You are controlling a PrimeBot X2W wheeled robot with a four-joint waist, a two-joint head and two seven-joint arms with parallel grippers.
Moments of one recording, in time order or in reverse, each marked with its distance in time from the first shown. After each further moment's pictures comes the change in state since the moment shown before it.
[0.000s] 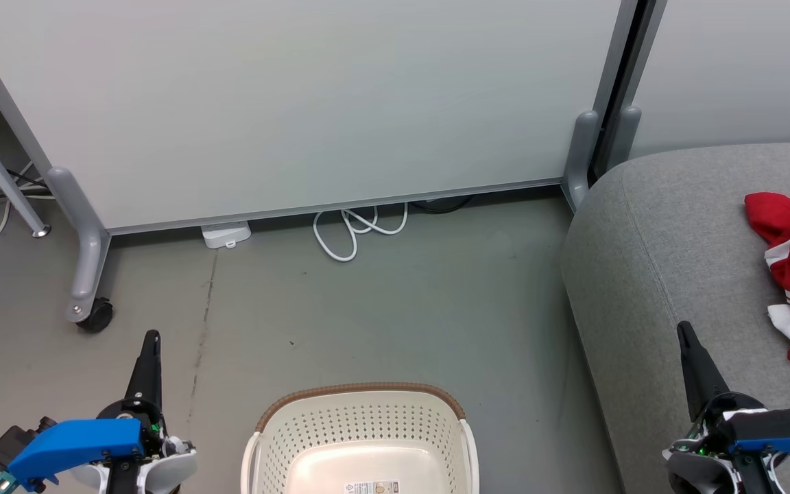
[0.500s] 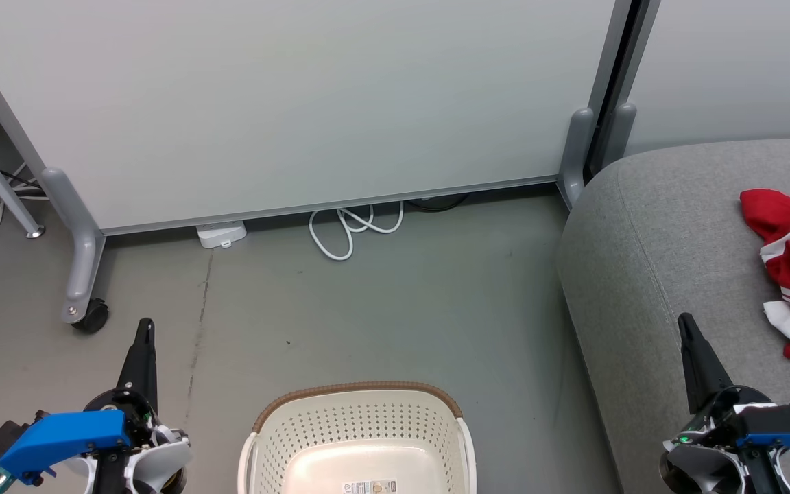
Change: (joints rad) left arm -0.017 -0.001 0.019 -0.014 -0.096 0.000 0.027; right arm -0.011 -0.001 -0.002 -0.010 0.107 0.000 0.025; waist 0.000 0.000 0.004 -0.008
